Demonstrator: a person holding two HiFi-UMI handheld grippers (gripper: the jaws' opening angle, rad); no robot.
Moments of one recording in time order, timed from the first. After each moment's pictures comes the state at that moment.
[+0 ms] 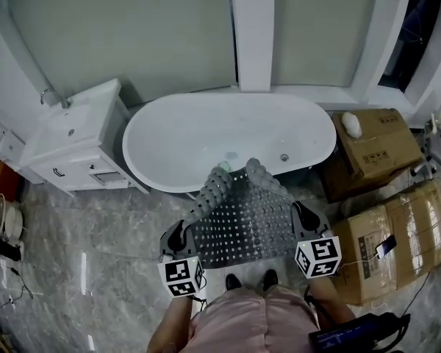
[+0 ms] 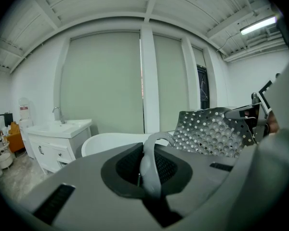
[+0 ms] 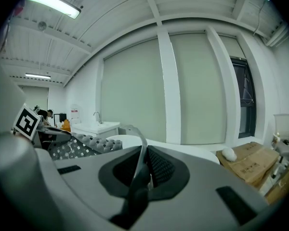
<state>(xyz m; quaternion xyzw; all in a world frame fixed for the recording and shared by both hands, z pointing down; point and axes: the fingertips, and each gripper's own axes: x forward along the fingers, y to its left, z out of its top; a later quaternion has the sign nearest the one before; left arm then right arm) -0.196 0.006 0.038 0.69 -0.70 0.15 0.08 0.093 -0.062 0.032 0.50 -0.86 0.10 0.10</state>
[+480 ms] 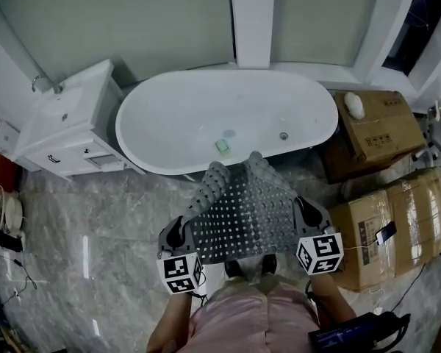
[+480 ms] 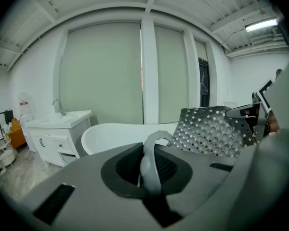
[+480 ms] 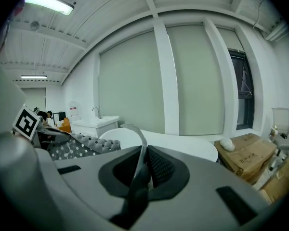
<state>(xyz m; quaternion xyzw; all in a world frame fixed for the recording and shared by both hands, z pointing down) -0.208 0.029 0.073 0.69 -0.69 0.18 0.12 0.087 -0.040 0.065 0.50 -0.85 0.13 0.12</state>
